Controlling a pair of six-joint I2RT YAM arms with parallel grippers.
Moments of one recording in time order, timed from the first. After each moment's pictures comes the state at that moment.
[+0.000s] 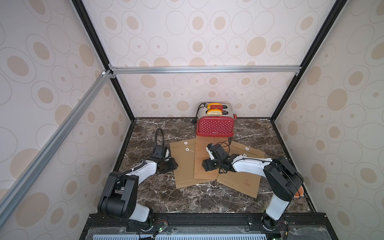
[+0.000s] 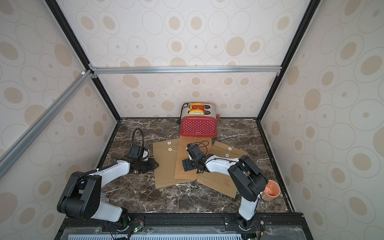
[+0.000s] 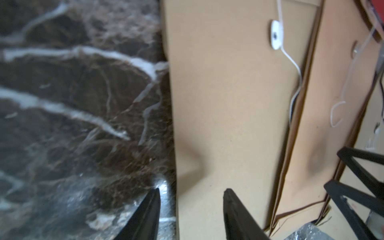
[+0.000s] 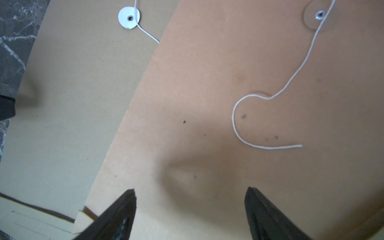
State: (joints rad) left arm -0.21 1.47 0.69 -0.32 0.25 -0.52; right arm 0.82 1.77 0.98 -0.14 -0.01 0.34
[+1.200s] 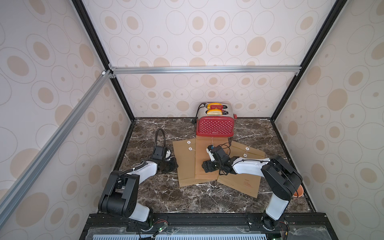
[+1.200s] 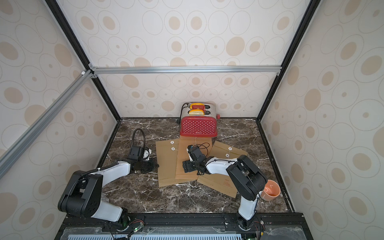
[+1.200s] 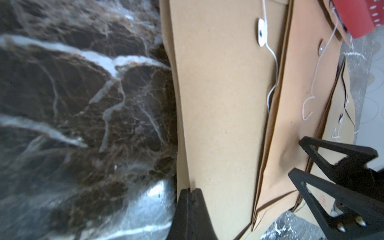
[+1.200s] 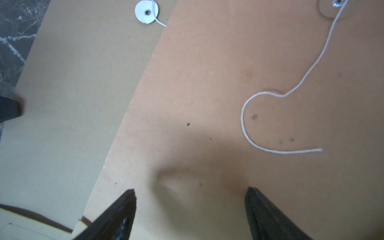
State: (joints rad) left arm -0.21 1.46 0.68 -0.26 0.36 -0.53; right arm 0.81 1.77 0.91 -0.04 -0.04 0.35
